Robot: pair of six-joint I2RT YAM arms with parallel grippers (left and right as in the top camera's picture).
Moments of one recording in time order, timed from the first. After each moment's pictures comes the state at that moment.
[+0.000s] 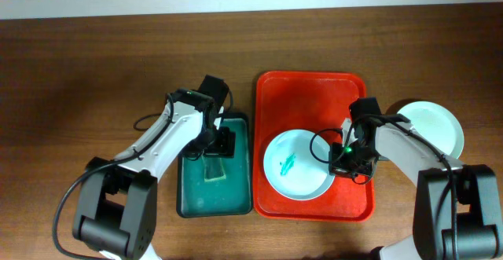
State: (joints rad) left arm -0.39 1.83 1.26 -1.03 0.07 -0.30; right arm 0.06 1.69 0.88 -0.82 -0.30 0.24
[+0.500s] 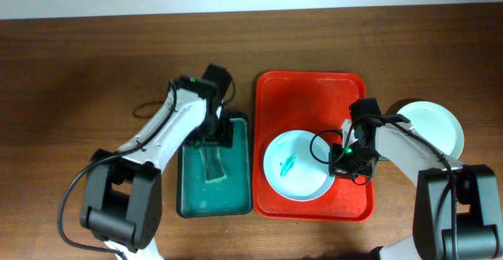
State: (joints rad) left arm -0.39 1.89 1.43 -1.14 -0.01 -0.30; right arm 0.06 1.69 0.87 -0.83 -0.31 0.24
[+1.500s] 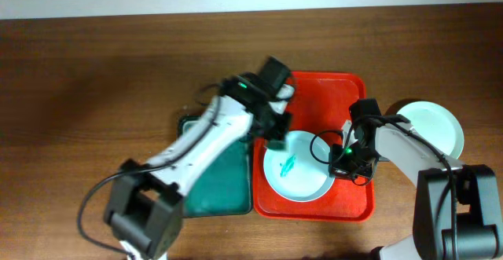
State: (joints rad) left arm -0.67 1.92 1.59 -0.94 0.24 -0.25; right arm 0.06 1.69 0.87 -0.83 -0.31 0.26
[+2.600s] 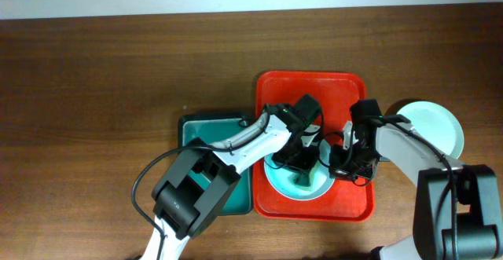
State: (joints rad) left arm -0.81 2.17 1.56 -0.86 0.44 -0.33; right arm 0.06 1.69 0.87 -0.84 -0.31 0.27
